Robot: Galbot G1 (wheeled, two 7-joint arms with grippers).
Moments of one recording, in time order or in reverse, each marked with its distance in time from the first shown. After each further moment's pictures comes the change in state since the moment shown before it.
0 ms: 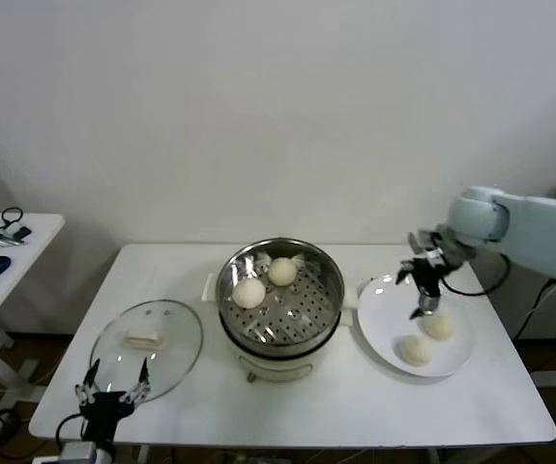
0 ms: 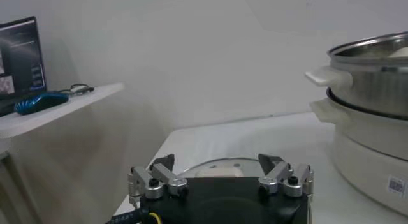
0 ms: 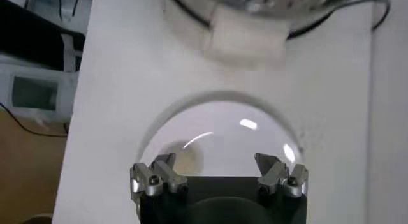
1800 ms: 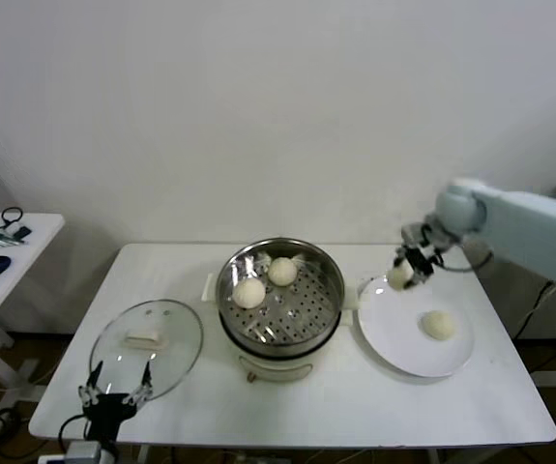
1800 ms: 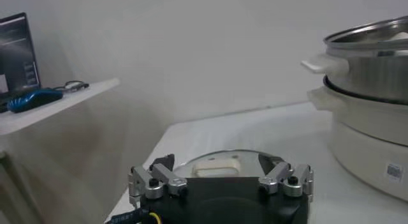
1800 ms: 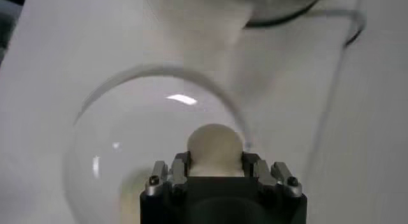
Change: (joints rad) left arm -0.008 0.004 0.006 0.018 0.028 0.016 0.003; right arm 0.045 0.222 0.166 -0.196 -0.219 0.287 -0.087
